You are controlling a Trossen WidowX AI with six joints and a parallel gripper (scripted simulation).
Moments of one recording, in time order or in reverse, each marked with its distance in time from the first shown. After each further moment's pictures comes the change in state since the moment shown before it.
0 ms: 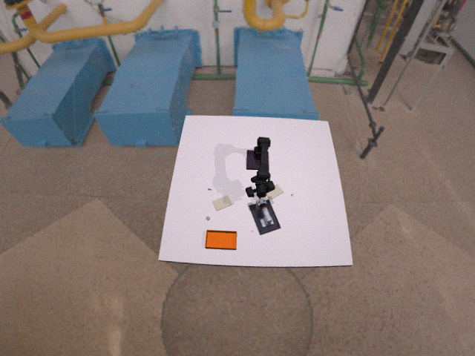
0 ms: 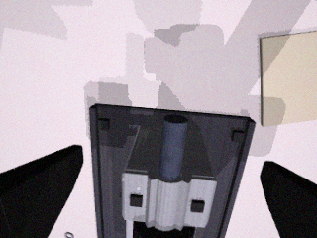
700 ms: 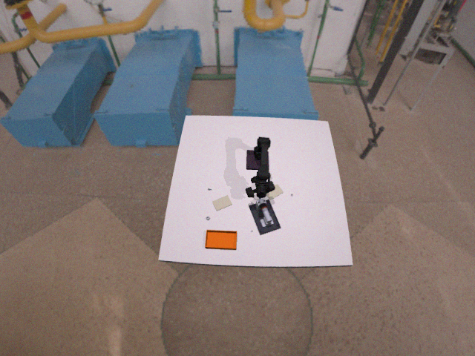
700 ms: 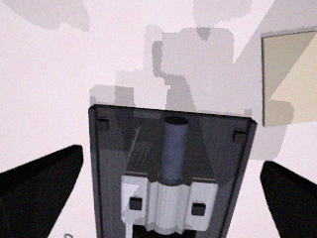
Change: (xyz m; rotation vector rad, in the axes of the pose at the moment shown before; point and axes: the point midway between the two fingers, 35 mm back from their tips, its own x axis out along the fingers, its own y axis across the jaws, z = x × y) arm 0.004 0.000 0.000 0.000 0.001 0.000
